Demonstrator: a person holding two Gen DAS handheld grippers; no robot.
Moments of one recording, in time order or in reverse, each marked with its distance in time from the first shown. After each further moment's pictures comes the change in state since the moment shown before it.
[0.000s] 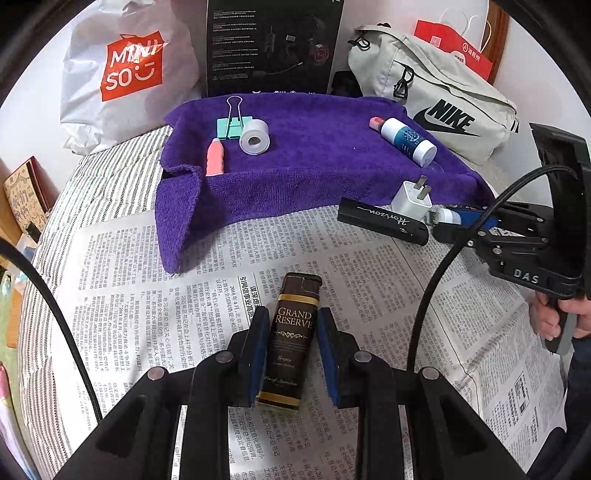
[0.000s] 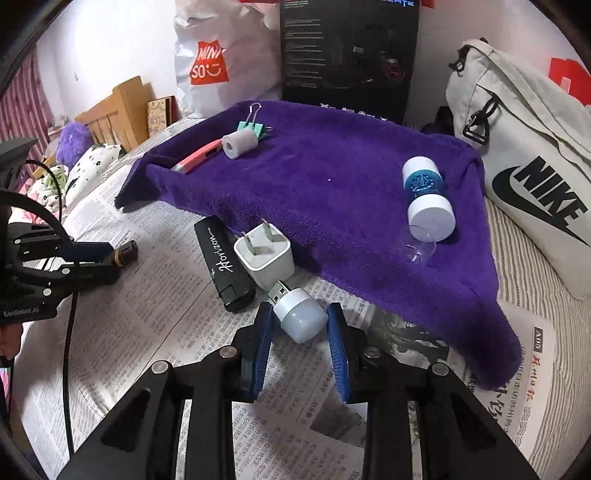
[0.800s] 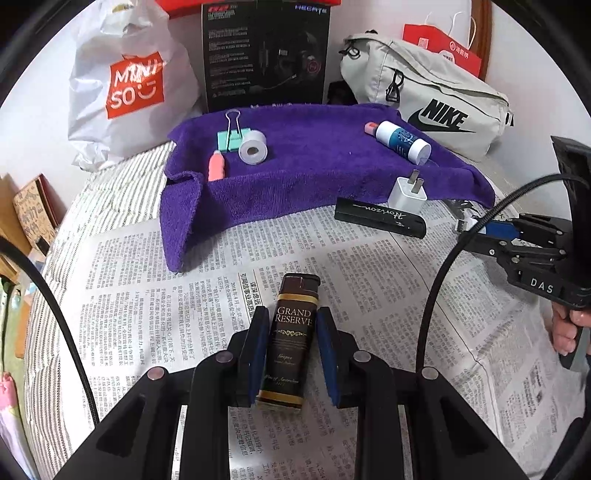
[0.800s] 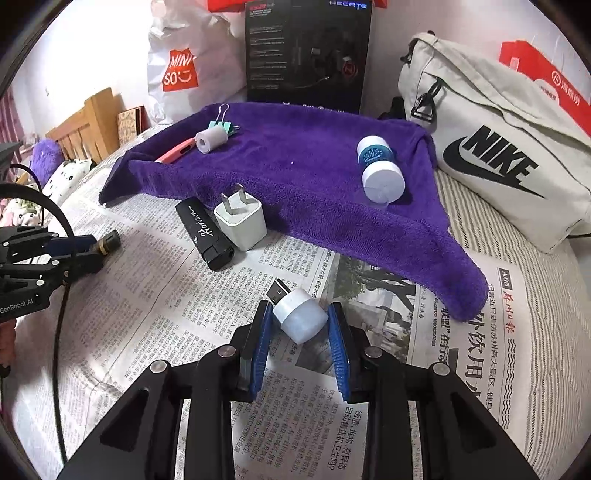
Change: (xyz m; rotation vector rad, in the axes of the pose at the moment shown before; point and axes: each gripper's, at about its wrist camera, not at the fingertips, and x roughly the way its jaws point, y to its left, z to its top) left arm -0.006 -0.011 -0.017 0.045 -0.087 0.058; right arm -0.020 0.003 -0.037 0.079 -0.051 -0.125
